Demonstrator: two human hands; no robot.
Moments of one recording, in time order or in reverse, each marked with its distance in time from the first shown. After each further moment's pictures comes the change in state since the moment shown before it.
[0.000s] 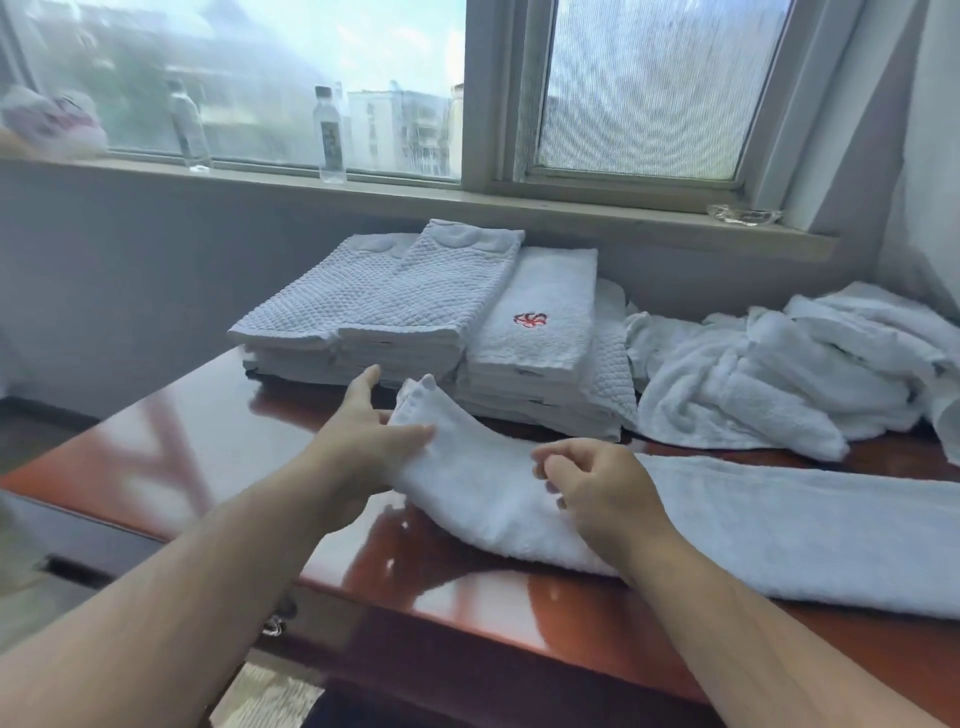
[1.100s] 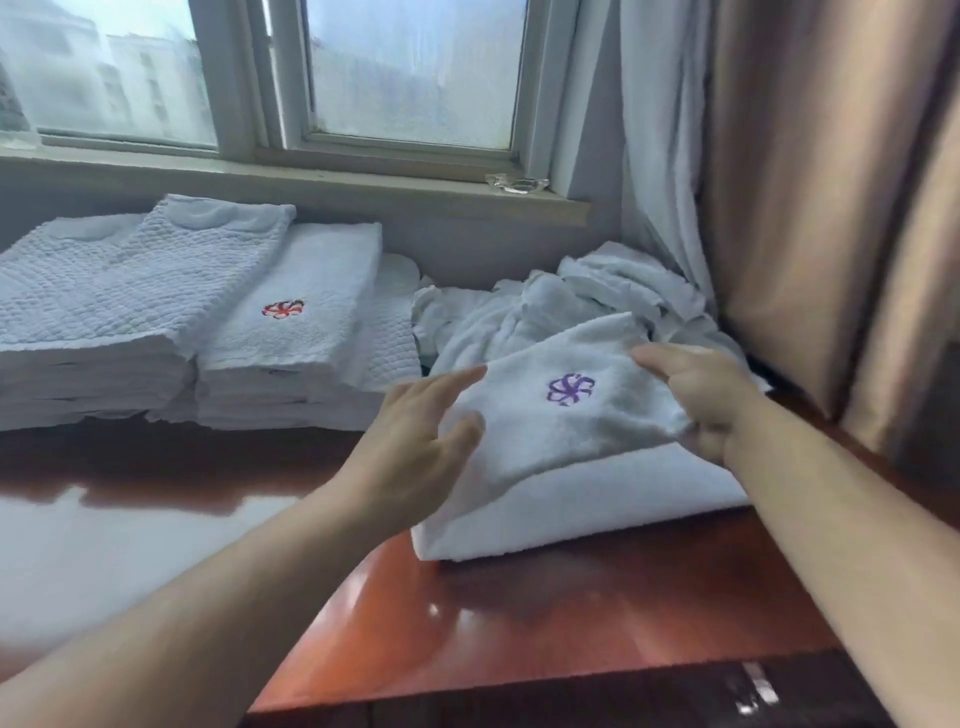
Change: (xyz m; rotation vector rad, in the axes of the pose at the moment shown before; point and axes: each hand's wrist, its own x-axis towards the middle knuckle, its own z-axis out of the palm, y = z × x) left_hand -0.016 0.009 0.215 0.604 -0.397 0.661; right_hand 0.000 0.051 -0.269 0.384 0.392 0.273
